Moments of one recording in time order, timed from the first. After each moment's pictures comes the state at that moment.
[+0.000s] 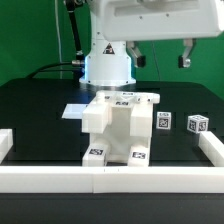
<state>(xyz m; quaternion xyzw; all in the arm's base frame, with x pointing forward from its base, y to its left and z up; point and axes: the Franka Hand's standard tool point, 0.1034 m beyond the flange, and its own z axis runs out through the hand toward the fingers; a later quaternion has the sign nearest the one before) 0.523 0.060 0.147 -0.95 0.30 0.03 0.07</state>
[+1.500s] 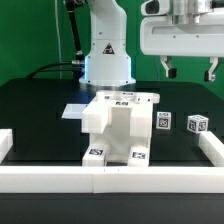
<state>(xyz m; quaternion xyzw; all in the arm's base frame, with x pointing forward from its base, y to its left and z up) 0.453 0.134 0.110 -0.92 0.38 0.02 0.05</state>
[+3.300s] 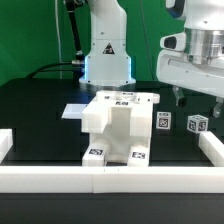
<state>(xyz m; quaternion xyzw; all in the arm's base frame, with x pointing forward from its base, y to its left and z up) 0.430 0.164 0.039 -0.91 0.41 0.03 -0.01</state>
